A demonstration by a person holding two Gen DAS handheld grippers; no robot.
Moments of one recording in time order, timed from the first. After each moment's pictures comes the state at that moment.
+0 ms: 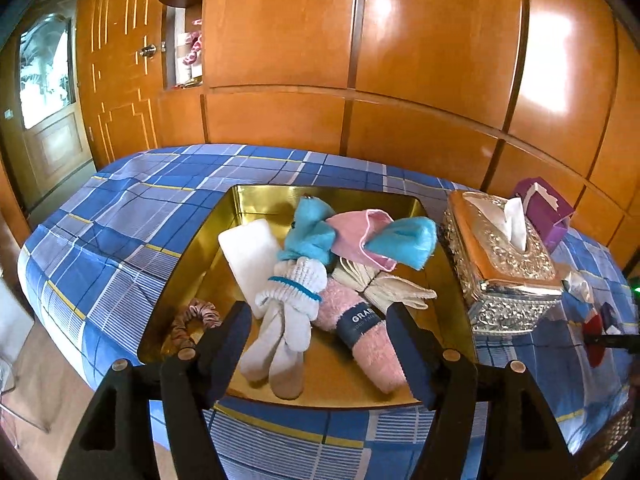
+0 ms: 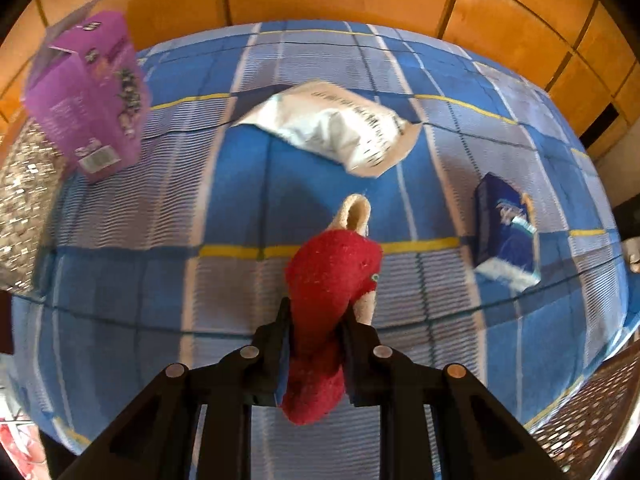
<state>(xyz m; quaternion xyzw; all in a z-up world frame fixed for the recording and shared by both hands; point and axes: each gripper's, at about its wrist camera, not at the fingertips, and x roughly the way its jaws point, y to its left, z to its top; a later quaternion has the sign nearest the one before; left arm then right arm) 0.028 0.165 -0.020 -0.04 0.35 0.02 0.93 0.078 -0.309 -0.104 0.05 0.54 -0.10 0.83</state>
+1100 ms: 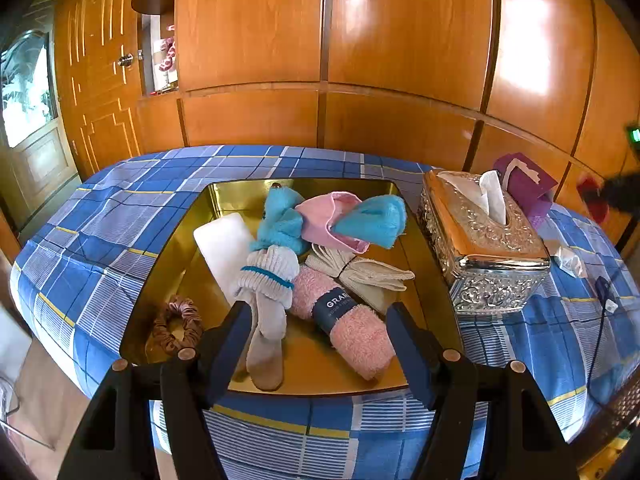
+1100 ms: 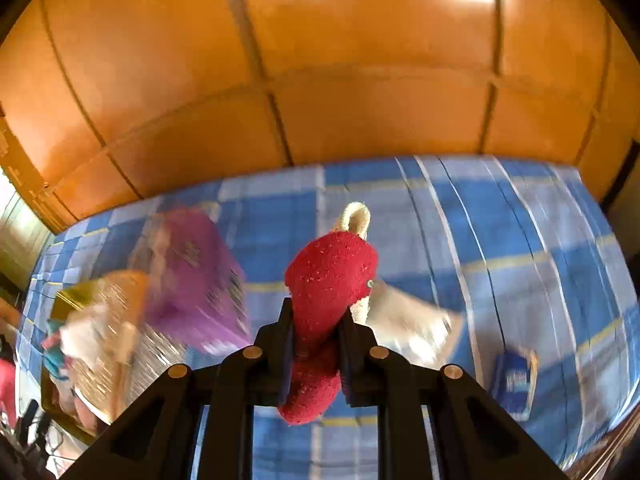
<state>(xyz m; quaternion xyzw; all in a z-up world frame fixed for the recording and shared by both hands) 0.024 0.147 -0.028 -0.02 0.36 -0.01 0.93 0.178 -0.279 0.051 0.08 0.41 -0.03 0.91</state>
